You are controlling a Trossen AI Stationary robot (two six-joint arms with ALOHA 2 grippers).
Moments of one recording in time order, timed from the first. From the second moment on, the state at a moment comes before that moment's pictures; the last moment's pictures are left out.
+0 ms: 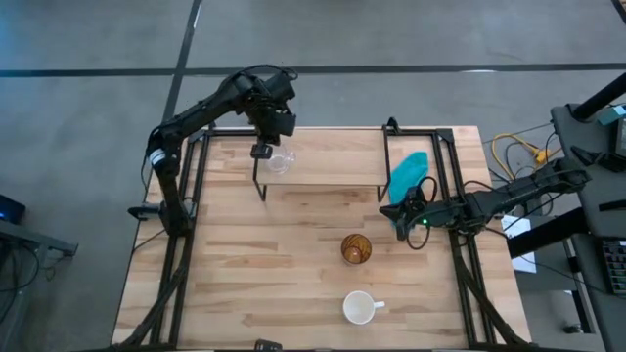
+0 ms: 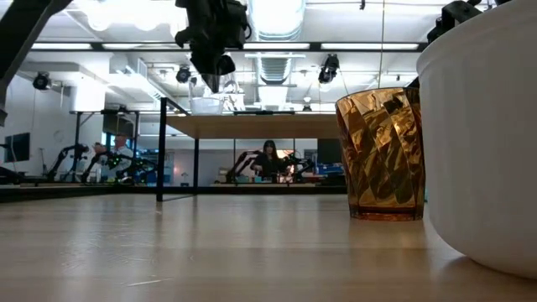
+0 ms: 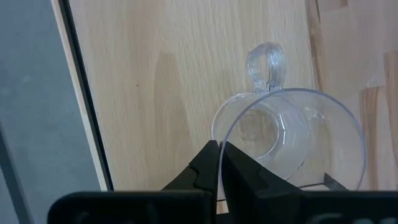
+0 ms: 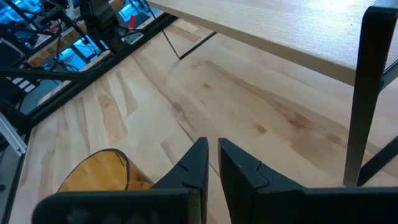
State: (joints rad) left arm 0.58 1.83 2.02 -1.50 0.13 0.77; right arm 0.29 0.77 0.32 -0.05 0.53 0.76
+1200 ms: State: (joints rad) left arm 0.57 1.78 2.00 -1.45 0.06 0.69; right arm 0.29 0.77 0.32 -0.05 0.53 0.76
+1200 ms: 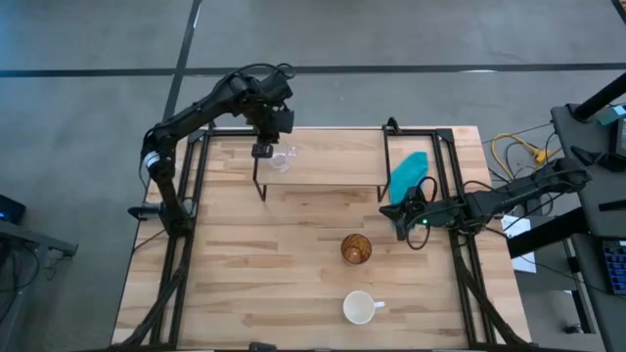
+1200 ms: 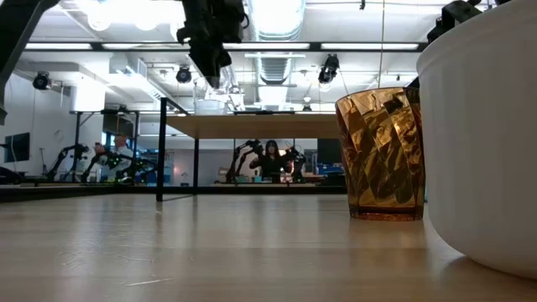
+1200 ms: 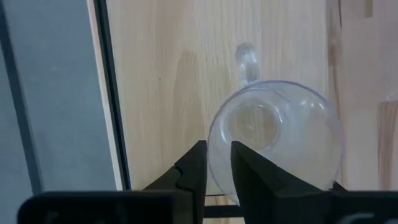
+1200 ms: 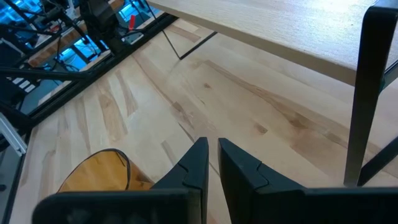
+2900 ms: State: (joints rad) left arm 0.06 1.39 1.58 -1.24 0.24 0.03; right arm 0.33 0.99 1.02 -0.40 0.29 0.21
